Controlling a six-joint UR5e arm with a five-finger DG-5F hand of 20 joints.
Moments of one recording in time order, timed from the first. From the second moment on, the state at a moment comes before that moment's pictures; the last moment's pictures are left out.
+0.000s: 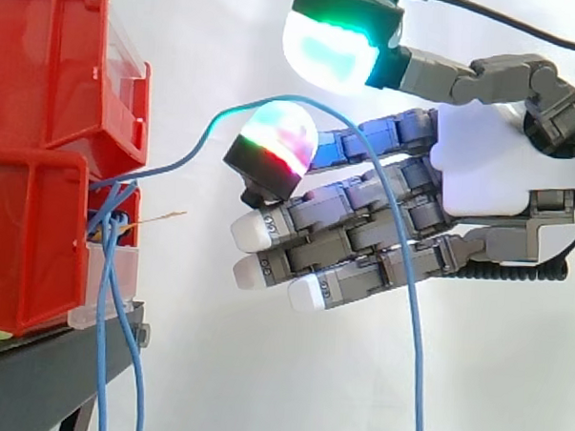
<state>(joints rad) 0.24 -2.25 -1.13 -2.90 -0.98 -0.09</state>
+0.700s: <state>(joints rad) 0.24 -2.25 -1.13 -2.91 -0.99 -0.09</state>
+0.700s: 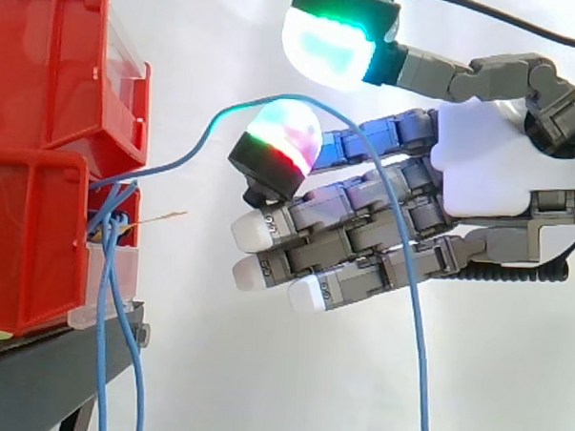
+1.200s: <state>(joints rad) 0.24 -2.25 -1.13 -2.91 -0.99 -0.09</state>
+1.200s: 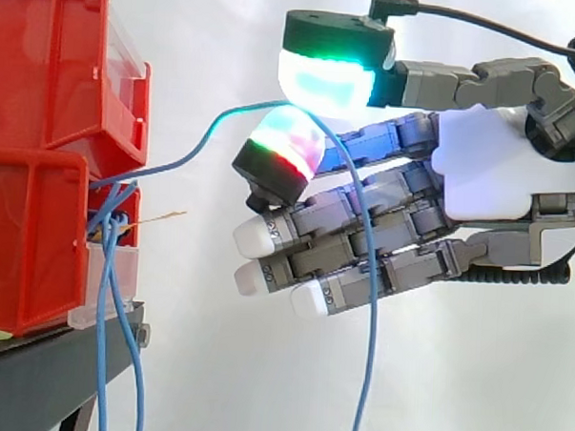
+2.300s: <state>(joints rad) 0.26 -2.25 -1.30 -2.79 -0.98 -0.01</state>
